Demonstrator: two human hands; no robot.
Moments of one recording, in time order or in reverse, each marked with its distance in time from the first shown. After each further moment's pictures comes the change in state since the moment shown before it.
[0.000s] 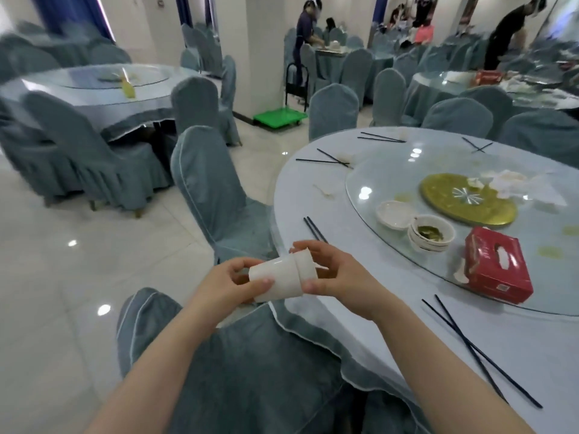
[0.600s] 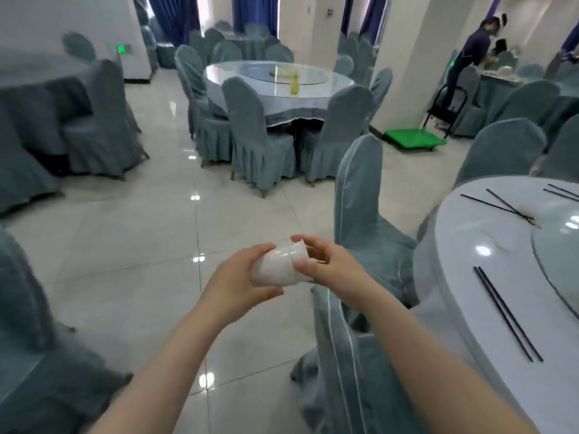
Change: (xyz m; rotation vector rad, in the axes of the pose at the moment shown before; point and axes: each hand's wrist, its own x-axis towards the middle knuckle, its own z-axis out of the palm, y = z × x) left_hand -0.107 -0.059 -0.290 0.565 0.510 0.080; right_hand 0.170 -0.046 0.322 -0.019 -0.371 -0.025
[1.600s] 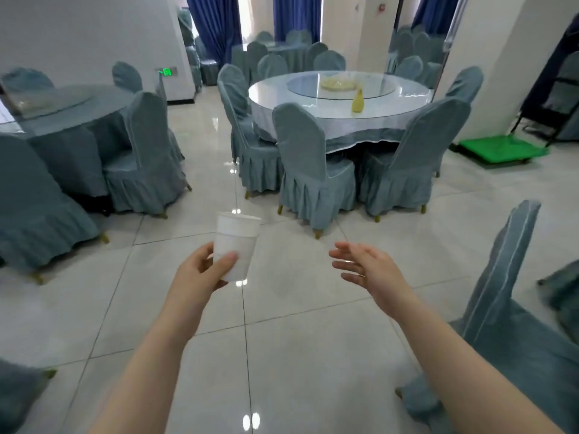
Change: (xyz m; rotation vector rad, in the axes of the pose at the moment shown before) left_hand 0.427 -0.240 -0.206 -0.657 0.291 -0.264; right_hand 0.543 0.005 -0.018 0.228 0.213 0.098
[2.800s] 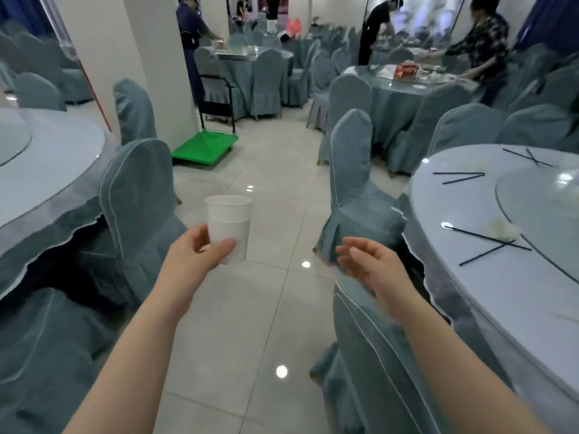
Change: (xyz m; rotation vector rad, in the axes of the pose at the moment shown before) left_hand 0.525 0.065 0.673 0.061 -1.085 0.128; right_hand 0.271 -0.102 -0.478 0.078 1.181 -0.109
